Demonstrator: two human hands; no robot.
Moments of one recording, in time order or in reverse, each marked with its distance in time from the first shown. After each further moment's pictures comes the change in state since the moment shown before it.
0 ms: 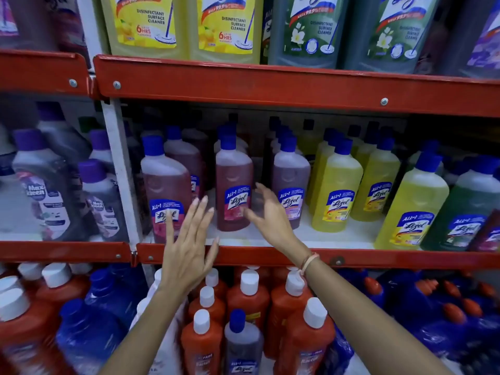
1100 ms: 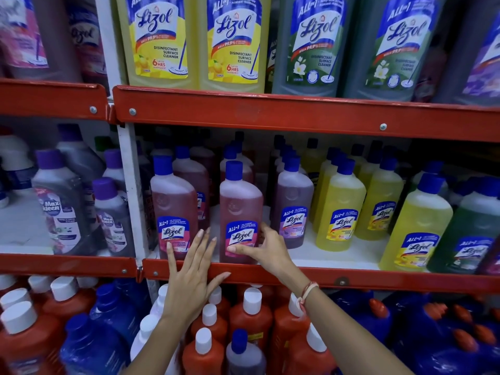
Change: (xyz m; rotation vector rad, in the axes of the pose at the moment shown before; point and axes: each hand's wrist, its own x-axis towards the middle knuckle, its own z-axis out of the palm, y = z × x) left_hand -0.024 -0.003 0.021 0.118 -0.175 -0.066; right_hand -0.023 -0.002 0.007 0.151 -0.120 0.206
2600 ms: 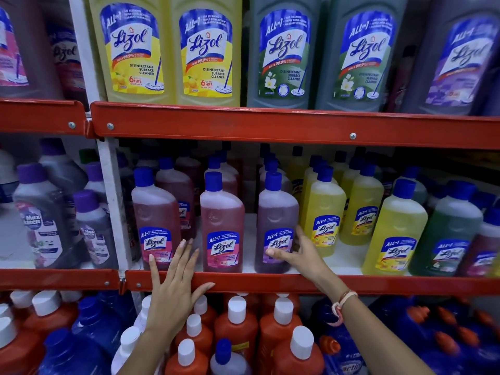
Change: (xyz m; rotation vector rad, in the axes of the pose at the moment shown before) left_hand 0.000 0.005 -0.007 -0.060 -0.084 -0.062; right_hand -0.001 0.052 -0.093 0.169 0.029 0.041
